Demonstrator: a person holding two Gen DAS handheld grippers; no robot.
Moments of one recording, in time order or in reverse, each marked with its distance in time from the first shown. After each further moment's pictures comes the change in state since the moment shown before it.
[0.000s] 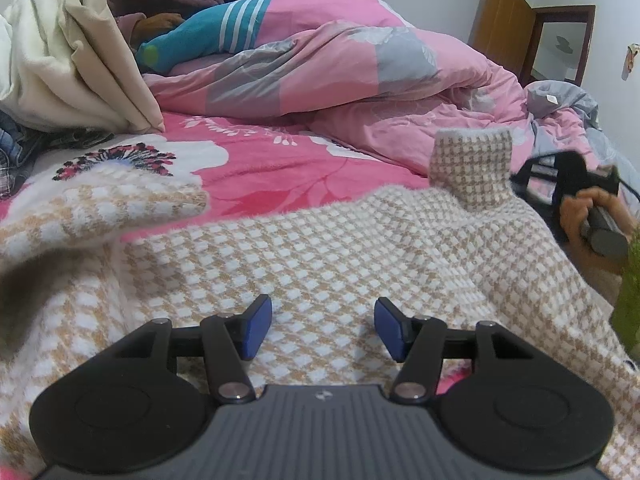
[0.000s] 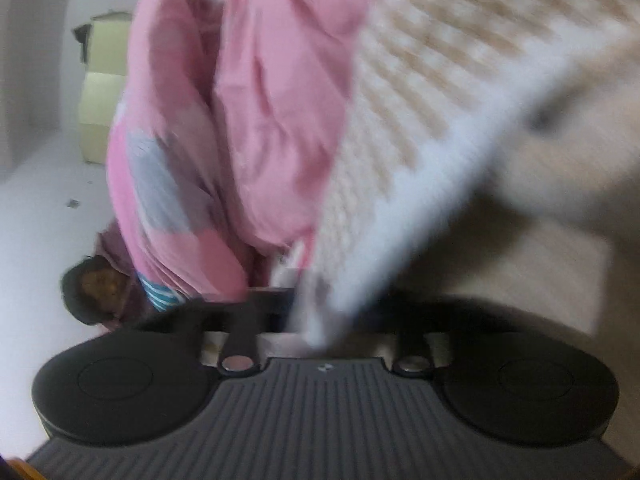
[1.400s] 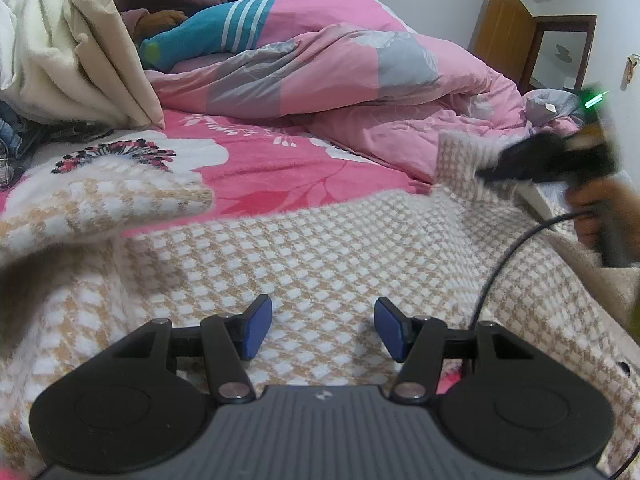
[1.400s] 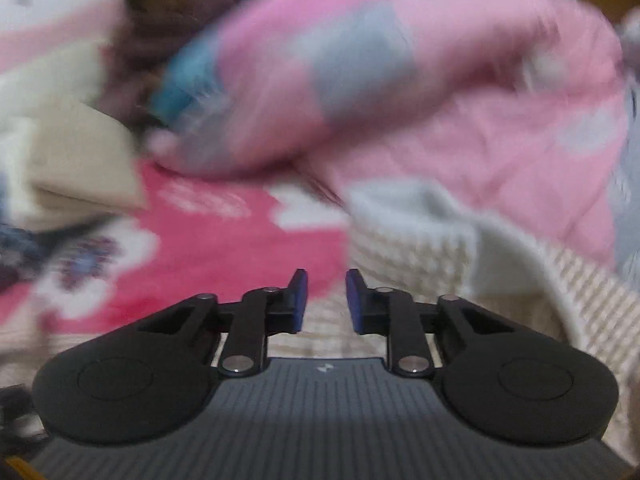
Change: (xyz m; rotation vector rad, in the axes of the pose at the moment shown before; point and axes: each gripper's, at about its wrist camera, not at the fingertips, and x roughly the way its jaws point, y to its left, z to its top) left arm 0.002 0.005 -0.004 -0.022 -0.010 -0.021; right arm 0.023 0.135 -0.071 -1.092 0.114 -0.375
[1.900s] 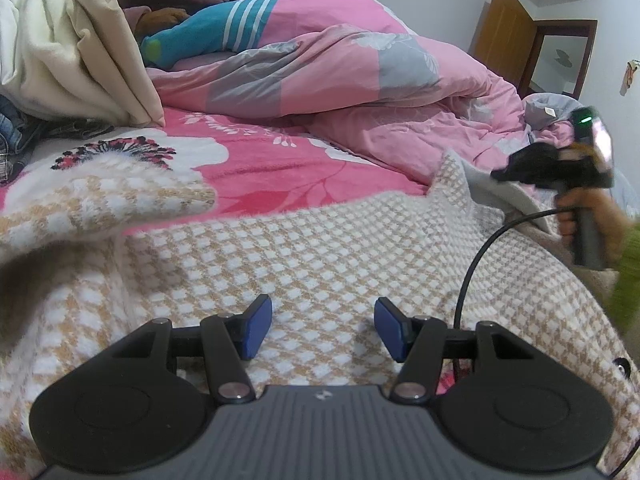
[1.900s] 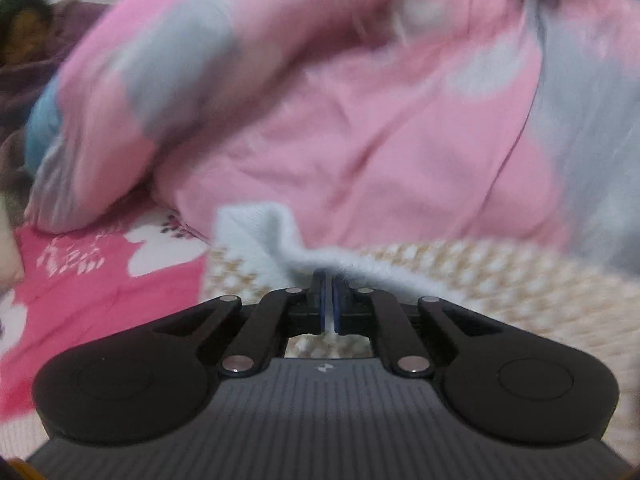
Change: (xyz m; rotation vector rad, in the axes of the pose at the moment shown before) left arm 0.001 0.002 -0.001 -0.010 -0.001 -0.008; right arm 0.019 -0.054 0.003 0.099 -0.130 -0.180
